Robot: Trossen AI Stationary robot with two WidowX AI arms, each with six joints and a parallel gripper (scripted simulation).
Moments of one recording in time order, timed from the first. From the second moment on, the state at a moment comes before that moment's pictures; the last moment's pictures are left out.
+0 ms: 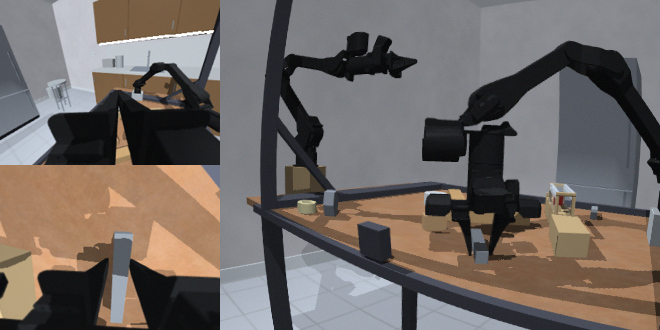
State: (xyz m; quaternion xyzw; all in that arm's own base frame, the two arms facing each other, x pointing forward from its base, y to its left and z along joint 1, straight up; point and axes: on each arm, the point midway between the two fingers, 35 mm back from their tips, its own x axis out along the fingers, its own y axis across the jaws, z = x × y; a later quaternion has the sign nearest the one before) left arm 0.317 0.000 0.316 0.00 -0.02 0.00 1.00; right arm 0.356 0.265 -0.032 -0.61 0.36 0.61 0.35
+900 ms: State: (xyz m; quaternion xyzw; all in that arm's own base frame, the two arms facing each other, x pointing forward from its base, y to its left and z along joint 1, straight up) left arm 0.317 0.000 0.316 0.00 -0.02 0.00 1.00; right arm 0.353 0.263 -0.031 -0.61 0.37 0.62 0.34
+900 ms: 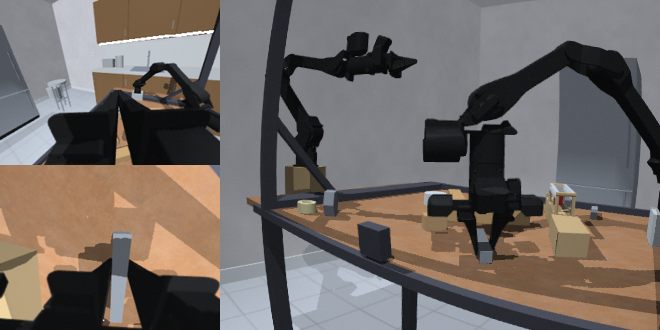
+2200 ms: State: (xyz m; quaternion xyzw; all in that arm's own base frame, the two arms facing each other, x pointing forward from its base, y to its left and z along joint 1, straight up) left arm 0.317 0.000 0.316 0.00 -0.02 0.00 1.00; right arm 0.356 0.265 0.029 -0.61 0.36 0.61 0.35
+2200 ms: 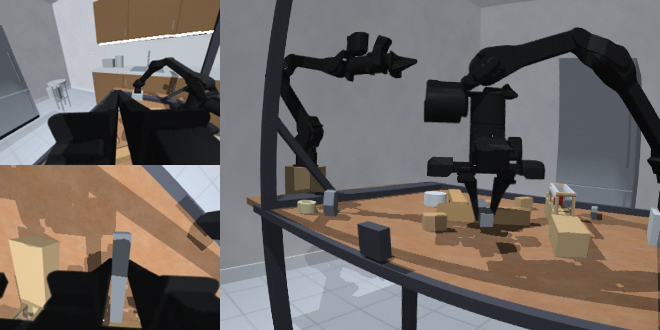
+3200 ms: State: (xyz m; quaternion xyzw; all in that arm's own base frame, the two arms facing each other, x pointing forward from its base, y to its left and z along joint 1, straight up) left arm 0.317 0.000 0.316 0.00 -0.02 0.00 1.00; right arm 0.318 0.233 0.059 -0.60 0.38 0.60 0.38
